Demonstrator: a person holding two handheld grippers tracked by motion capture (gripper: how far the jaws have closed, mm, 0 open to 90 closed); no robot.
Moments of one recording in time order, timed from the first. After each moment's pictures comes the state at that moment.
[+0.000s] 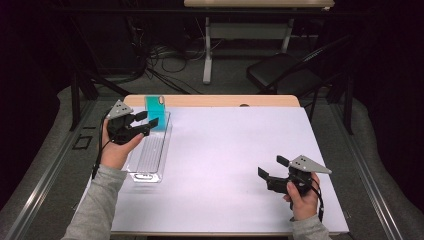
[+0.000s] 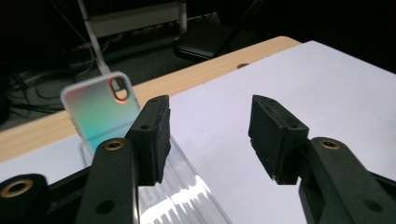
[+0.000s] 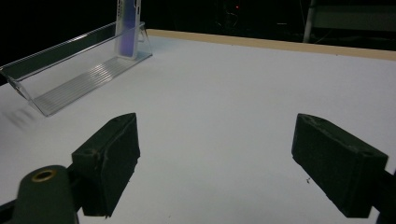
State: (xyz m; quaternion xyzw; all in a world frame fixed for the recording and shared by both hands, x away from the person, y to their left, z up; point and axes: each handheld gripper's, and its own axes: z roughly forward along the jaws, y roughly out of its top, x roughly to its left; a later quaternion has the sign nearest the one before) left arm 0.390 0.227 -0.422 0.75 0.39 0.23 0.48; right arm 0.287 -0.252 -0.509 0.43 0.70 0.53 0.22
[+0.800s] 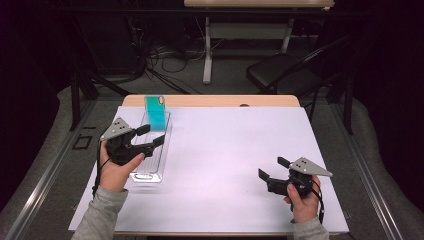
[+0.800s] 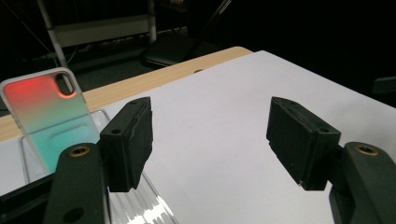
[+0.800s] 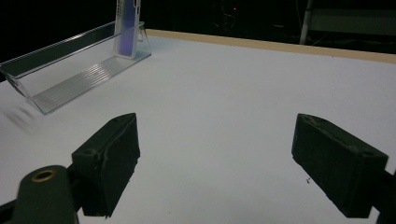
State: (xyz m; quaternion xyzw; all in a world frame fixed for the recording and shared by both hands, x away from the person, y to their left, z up) left arm 0.341 0.219 -0.425 0.74 0.36 0.19 0.53; right arm 0.281 -0.251 -0.508 0.43 0.70 0.53 0.23
